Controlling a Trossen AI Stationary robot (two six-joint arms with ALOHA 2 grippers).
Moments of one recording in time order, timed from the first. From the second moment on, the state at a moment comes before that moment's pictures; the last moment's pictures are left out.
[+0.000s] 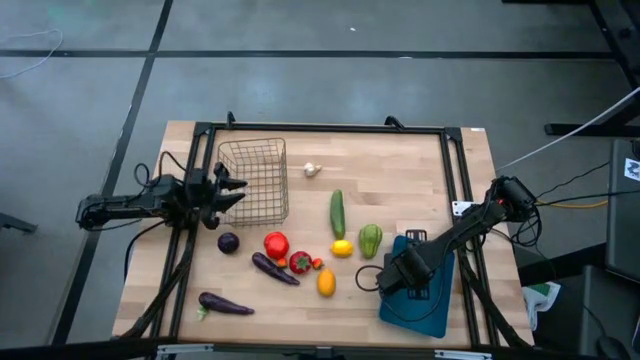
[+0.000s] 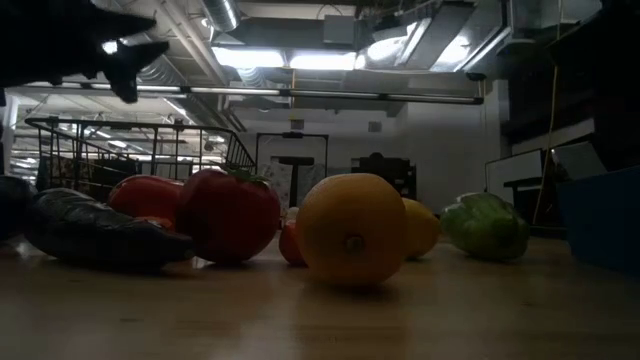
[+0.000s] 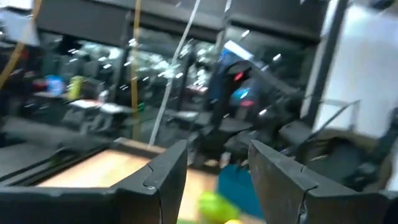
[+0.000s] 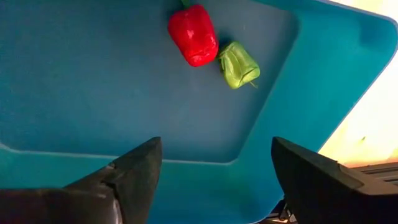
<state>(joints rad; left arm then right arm) 0.08 0.03 0.01 0.31 -0.02 -0.25 0.59 1.74 1.27 -1.35 -0.09 0.62</state>
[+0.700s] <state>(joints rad) -0.30 0.69 0.43 0.25 -0.08 -0.10 0.59 1.74 1.27 -1.35 -0.09 0.62</state>
